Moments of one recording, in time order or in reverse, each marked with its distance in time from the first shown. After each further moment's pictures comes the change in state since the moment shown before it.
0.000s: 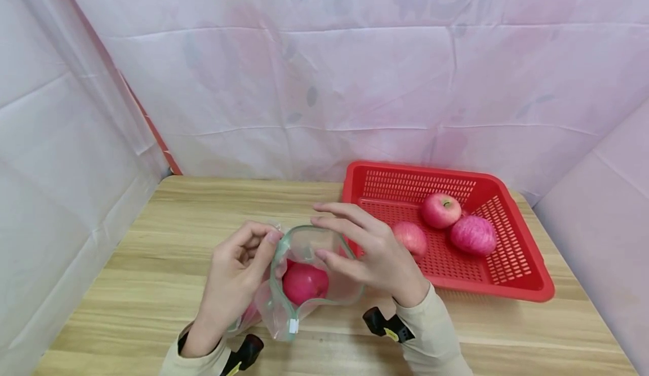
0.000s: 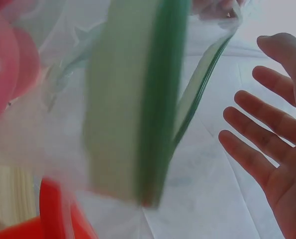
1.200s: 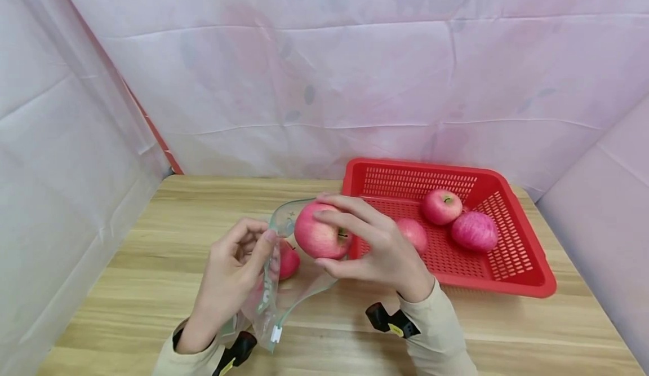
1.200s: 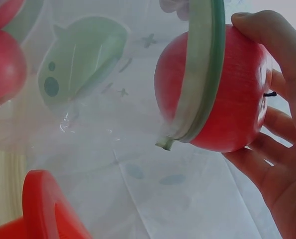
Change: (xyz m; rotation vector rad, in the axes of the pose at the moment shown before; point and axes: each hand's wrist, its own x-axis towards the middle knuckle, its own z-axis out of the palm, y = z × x) left_hand 0.001 -0.005 -0.003 -0.042 -0.053 0.031; right_hand 0.000 0.001 -0.009 0.026 0.011 0.013
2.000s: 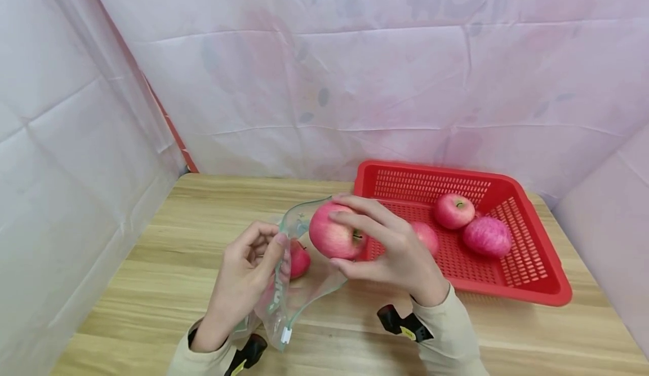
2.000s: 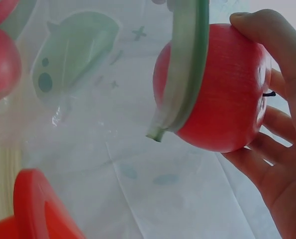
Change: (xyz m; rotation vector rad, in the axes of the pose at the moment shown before) left_hand -0.008 0.000 0.001 0.010 0.013 -0.031; right_hand 0.001 -0.004 -0.004 0.015 0.019 -0.021
